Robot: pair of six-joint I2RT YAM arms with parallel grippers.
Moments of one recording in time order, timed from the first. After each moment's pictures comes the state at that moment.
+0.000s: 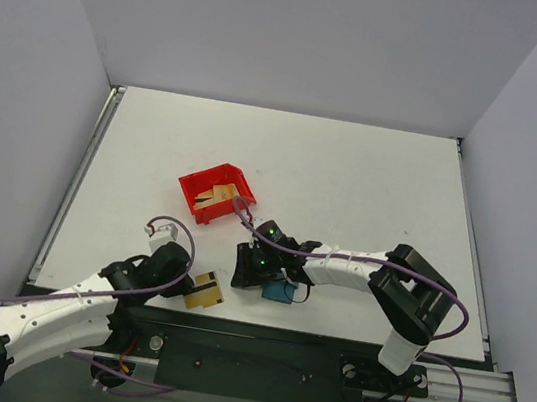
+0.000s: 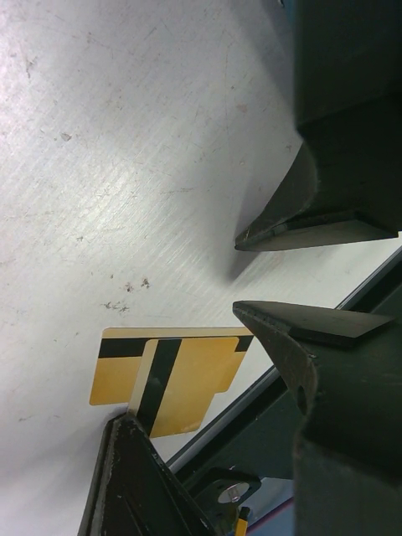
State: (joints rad) left arm -0.77 0.78 0.27 -0.45 -0.27 -1.06; right arm 0.97 1.74 0.85 0.00 -0.23 0.63
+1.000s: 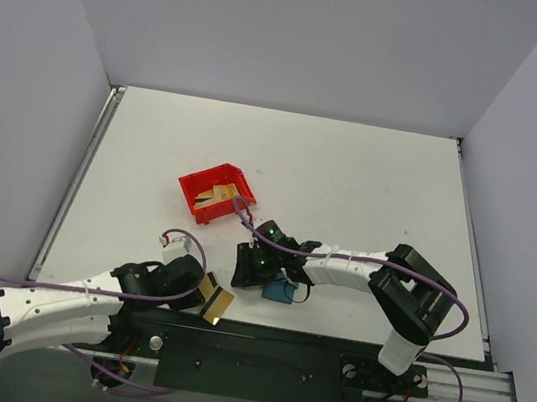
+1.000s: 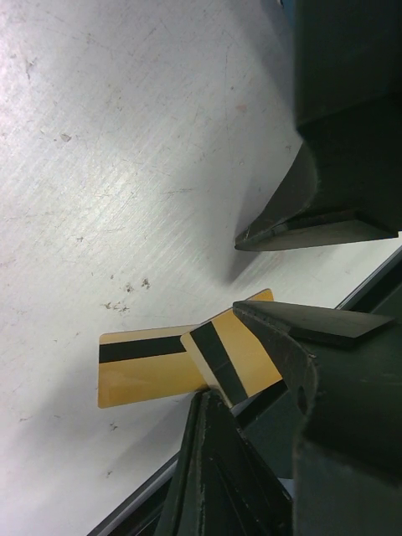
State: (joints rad) left arm -0.98 0.84 0.31 -0.51 -0.23 -1.24; right arm 0.97 1.74 0.85 0.00 -0.23 0.63
